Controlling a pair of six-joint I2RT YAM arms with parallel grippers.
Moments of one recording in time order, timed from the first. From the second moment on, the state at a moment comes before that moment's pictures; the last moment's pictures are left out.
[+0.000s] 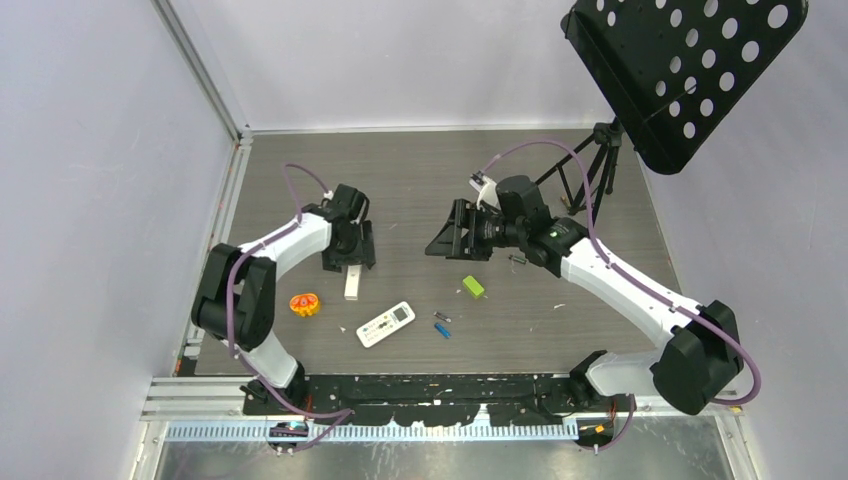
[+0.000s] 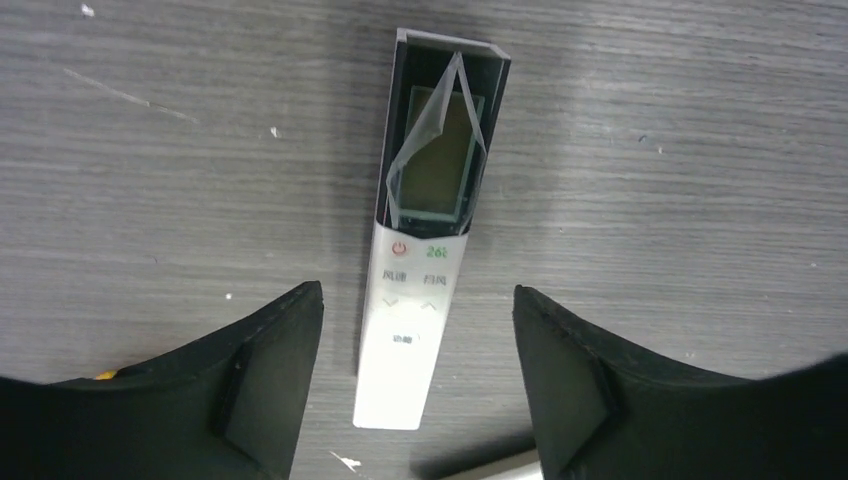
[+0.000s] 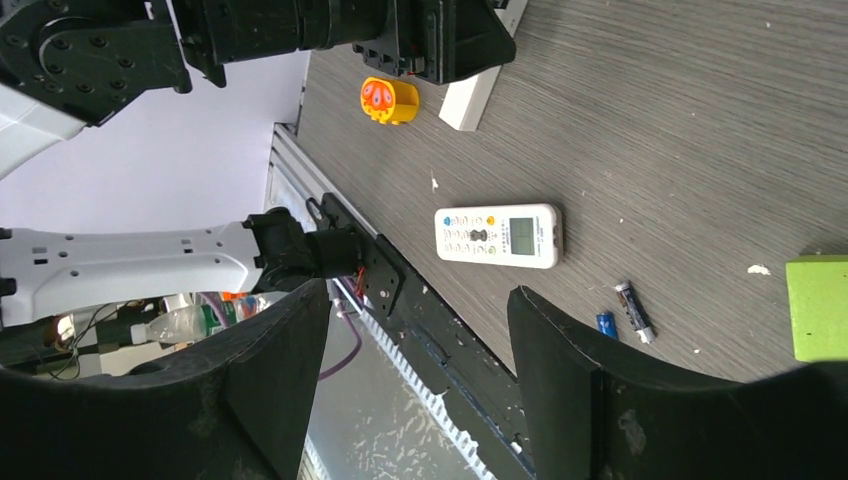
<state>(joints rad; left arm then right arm) -0.36 1.64 1.04 -0.64 -0.09 -0.48 0.62 1.28 1.03 -0.31 -0.50 0.75</state>
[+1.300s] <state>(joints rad) -0.36 1.35 1.21 -0.11 0.80 -0.73 0.67 1.28 0.79 0.48 -0.35 1.11</state>
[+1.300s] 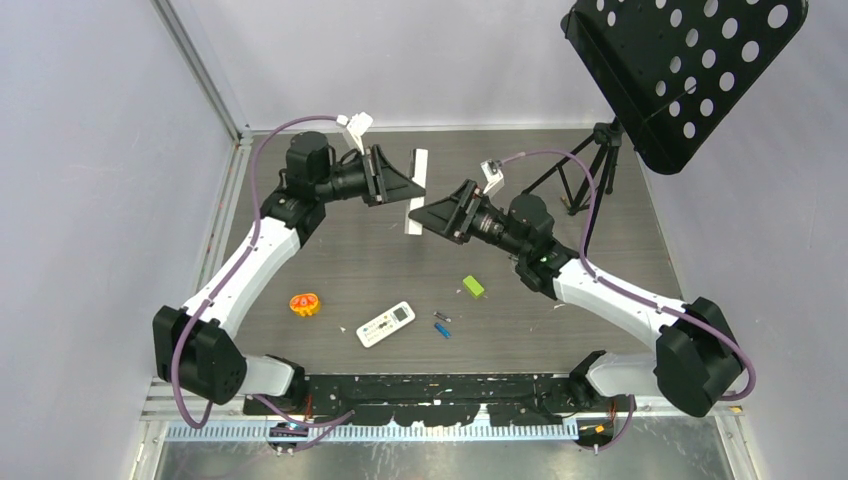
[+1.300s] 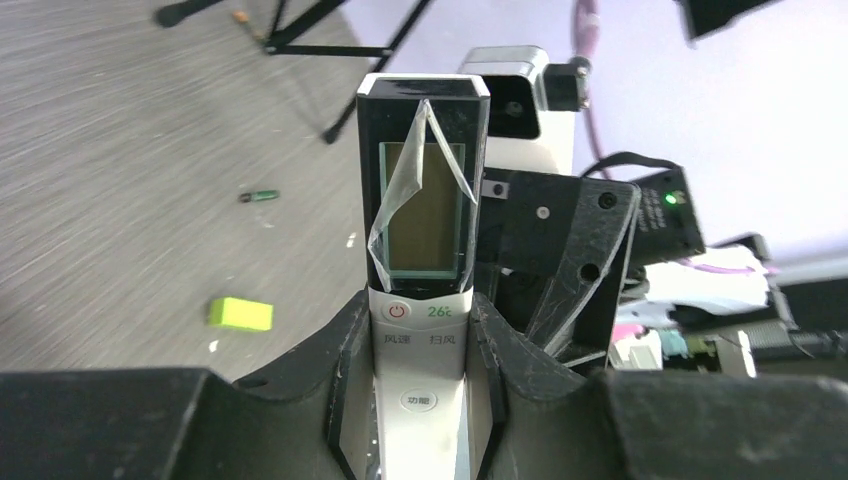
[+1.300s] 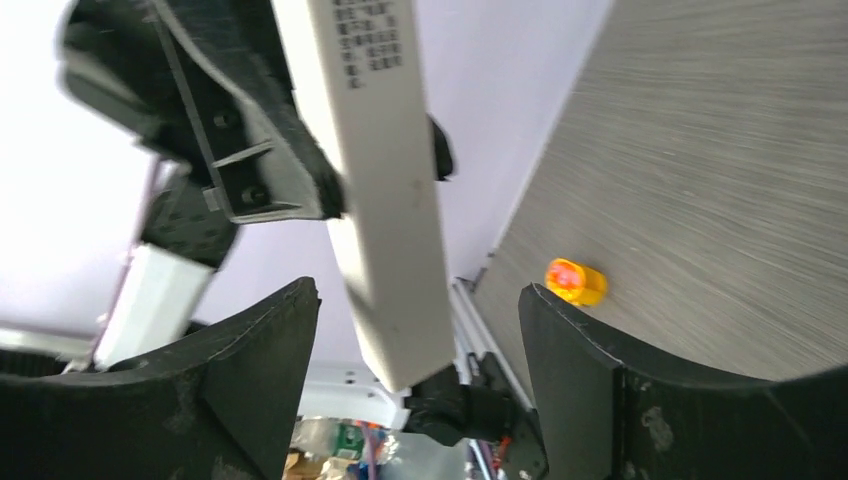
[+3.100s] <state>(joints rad) -0.31 1.27 1.18 0.00 1.37 -0.45 0.73 1.21 1.22 -0.48 -0.71 0.10</state>
